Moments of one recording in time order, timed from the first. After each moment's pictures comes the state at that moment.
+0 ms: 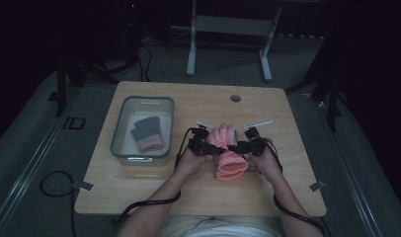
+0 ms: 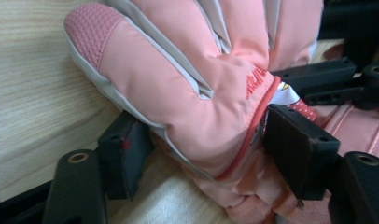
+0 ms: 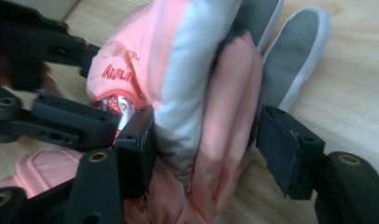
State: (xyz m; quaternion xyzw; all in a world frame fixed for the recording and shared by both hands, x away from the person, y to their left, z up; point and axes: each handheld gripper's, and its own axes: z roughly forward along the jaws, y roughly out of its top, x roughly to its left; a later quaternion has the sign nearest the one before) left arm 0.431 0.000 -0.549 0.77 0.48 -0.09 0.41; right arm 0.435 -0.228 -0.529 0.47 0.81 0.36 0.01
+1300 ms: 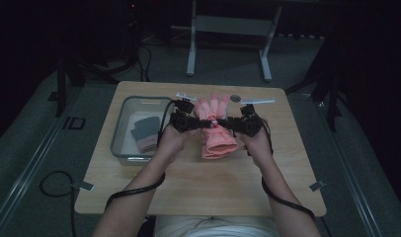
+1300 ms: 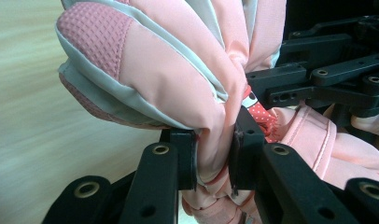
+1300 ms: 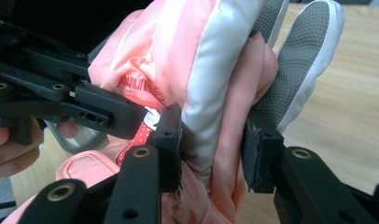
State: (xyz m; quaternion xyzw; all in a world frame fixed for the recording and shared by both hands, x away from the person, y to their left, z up) left arm 0.423 0.064 -0.418 0.77 0.44 -0.01 0.46; right arm 0.432 -0.177 -0.424 0.42 0.77 0.48 0.04
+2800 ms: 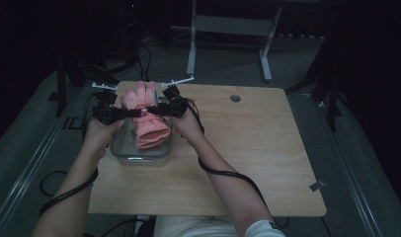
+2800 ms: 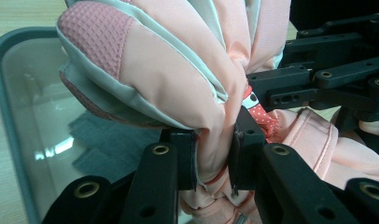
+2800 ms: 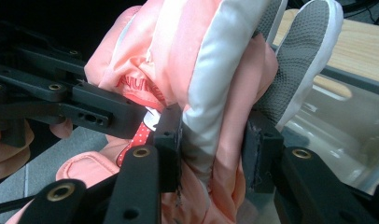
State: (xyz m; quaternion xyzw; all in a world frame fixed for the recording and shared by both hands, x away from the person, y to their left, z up) left arm 0.409 0.256 -0.407 0.72 0.54 0.05 0.44; right arm 0.470 0.030 -0.415 0.33 0.81 0.47 -0.02
